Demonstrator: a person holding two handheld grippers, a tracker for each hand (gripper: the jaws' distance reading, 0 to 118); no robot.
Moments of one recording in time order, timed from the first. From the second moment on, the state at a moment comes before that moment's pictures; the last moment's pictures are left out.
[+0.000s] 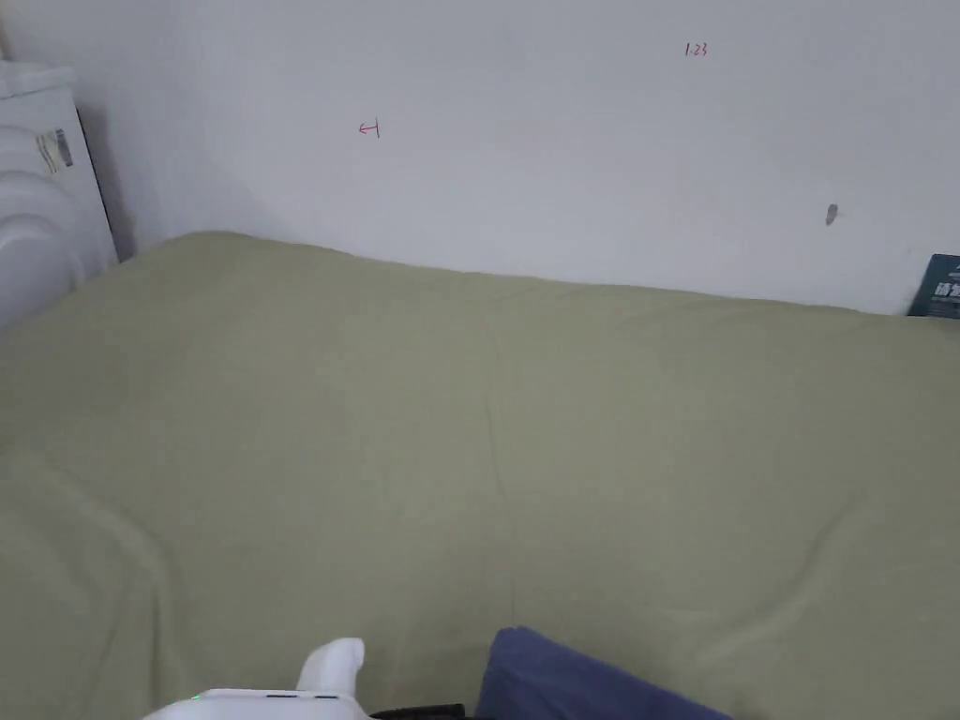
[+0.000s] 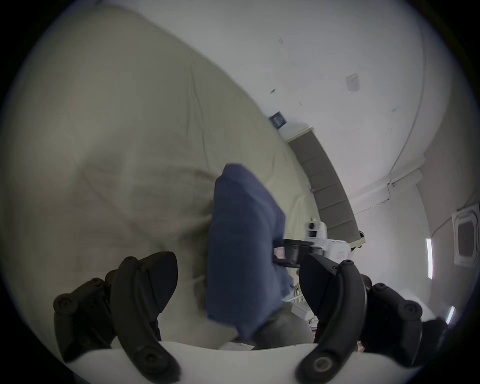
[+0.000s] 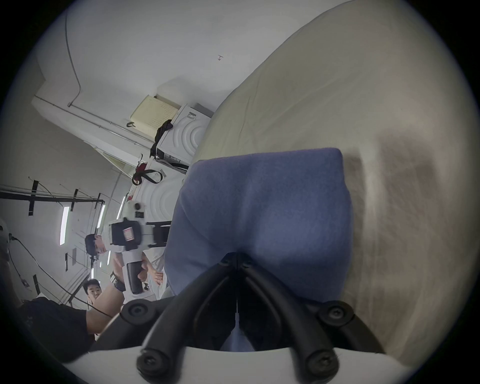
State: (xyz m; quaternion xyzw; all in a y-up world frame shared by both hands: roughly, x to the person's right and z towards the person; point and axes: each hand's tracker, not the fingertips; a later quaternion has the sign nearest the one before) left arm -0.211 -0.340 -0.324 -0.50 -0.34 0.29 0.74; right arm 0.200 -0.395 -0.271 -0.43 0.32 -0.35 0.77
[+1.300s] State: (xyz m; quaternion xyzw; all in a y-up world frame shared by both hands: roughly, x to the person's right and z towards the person) left arm -0.571 -0.300 -0.392 -0.56 -0.17 0.23 0.78; right arm 0.087 -0.313 -0.235 -0.33 0.37 -0.27 0.83
